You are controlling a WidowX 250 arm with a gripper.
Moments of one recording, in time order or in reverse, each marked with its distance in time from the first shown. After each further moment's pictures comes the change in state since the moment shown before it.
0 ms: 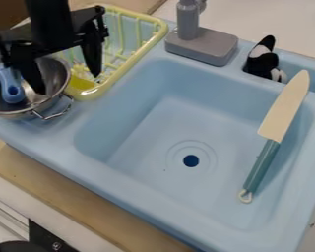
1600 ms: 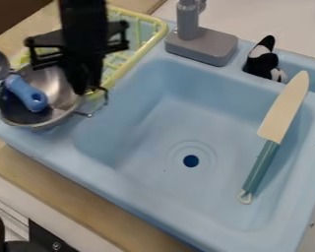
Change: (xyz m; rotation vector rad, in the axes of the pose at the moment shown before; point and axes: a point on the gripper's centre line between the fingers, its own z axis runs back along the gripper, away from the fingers) arm 0.016 0.030 -0.017 -0.119 -0.032 0.025
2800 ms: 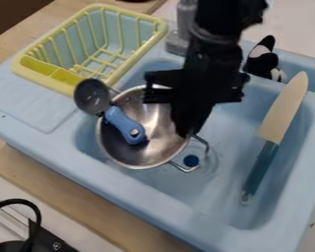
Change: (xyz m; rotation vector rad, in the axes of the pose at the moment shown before) arm 0.088 0.072 -0.016 -0.060 0.018 -0.294
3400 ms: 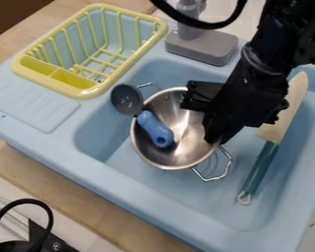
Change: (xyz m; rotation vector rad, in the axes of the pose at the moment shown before) arm 0.001 0.023 -0.011 -0.097 0.130 -0.145
